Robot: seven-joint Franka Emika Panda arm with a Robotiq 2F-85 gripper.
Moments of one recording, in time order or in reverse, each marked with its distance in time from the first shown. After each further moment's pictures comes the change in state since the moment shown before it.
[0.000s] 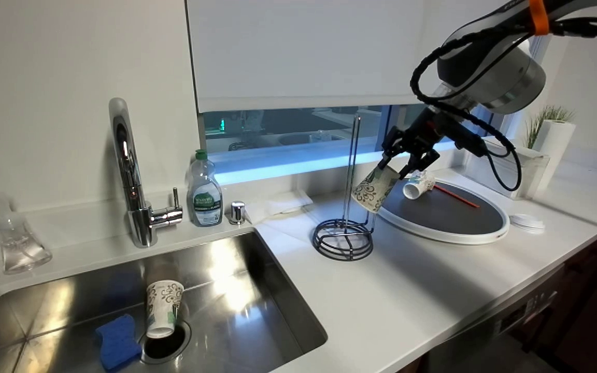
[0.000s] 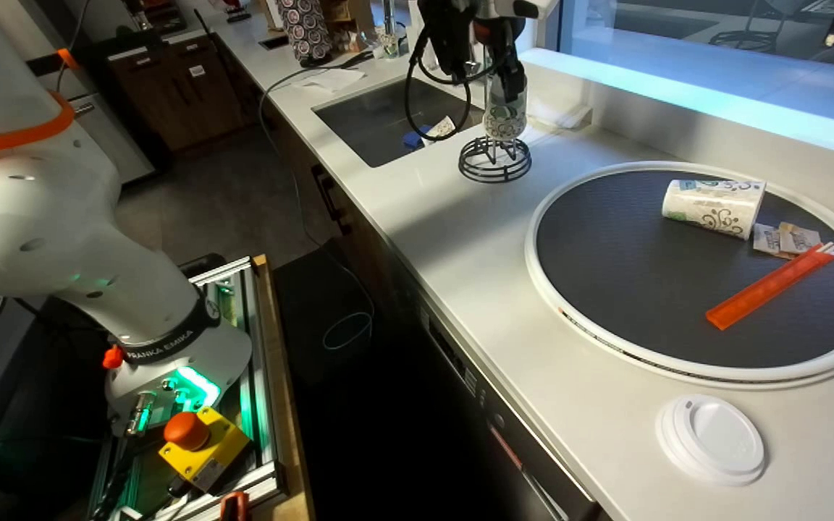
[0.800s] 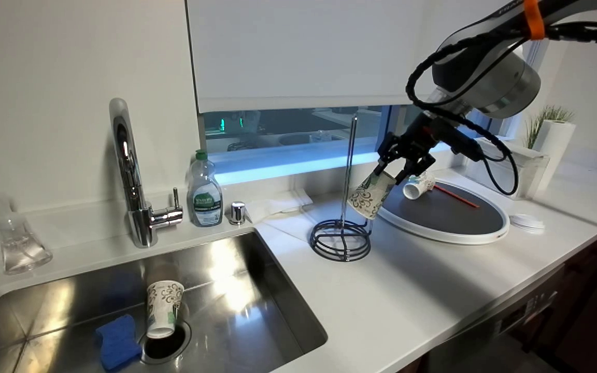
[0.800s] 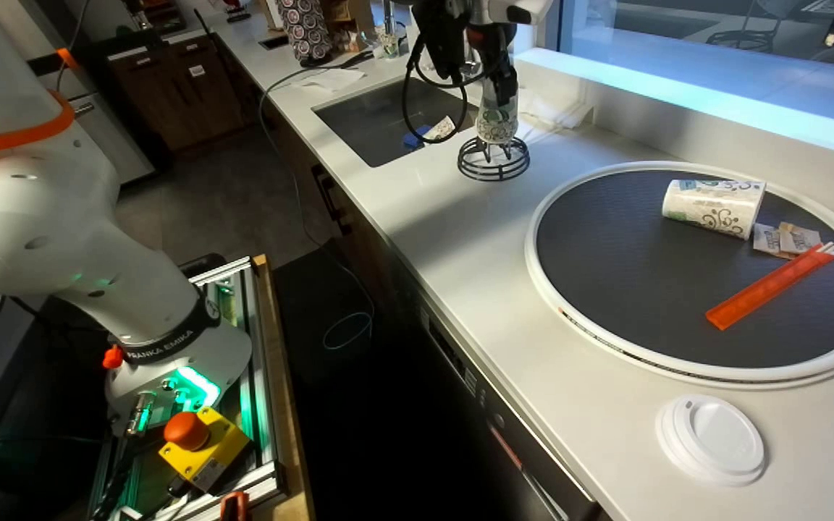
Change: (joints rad) arm 0.027 0.007 -0.001 -0.010 0.000 -0.001 -0.020
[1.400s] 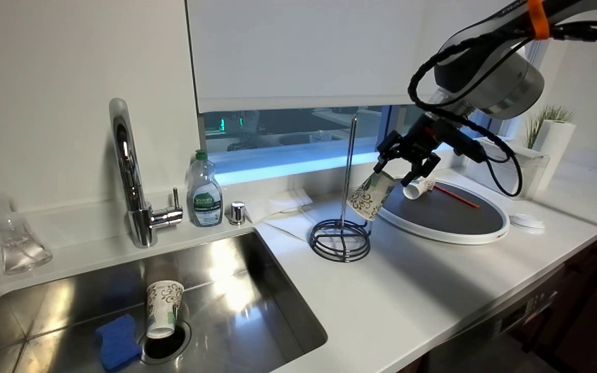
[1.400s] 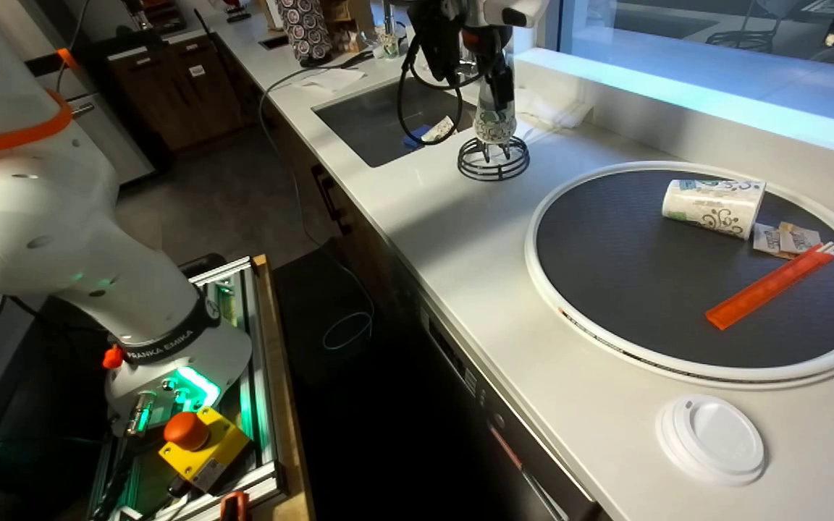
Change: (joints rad) arm 0.012 -0.014 -0.012 -0.021 -0.001 -0.007 -0.001
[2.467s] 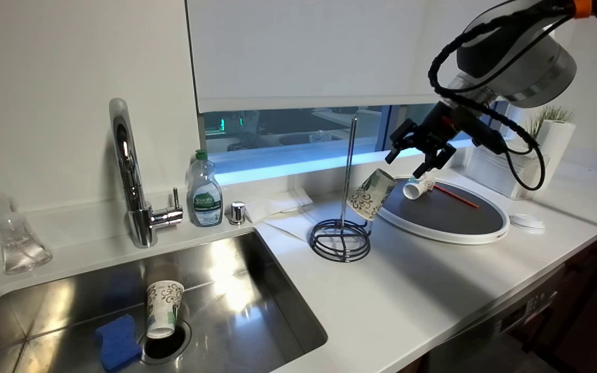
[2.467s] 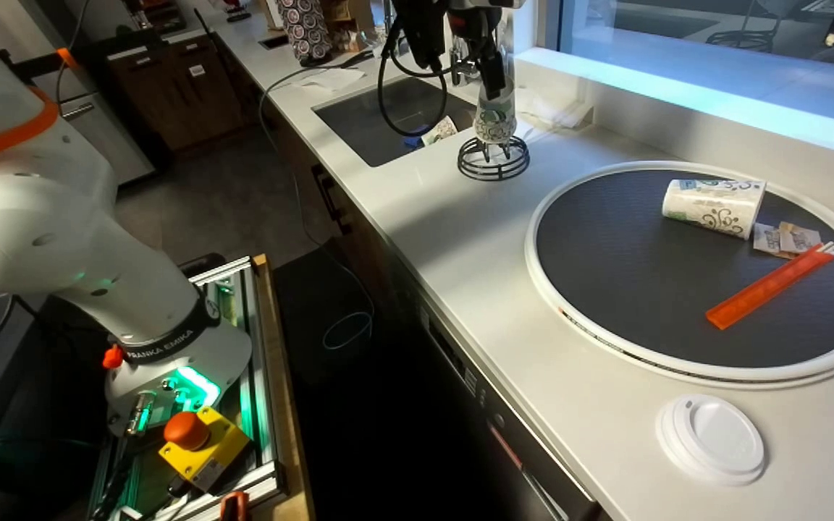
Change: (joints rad) arm 0.033 -0.112 -0.049 -0.074 0.000 -0.009 0.001
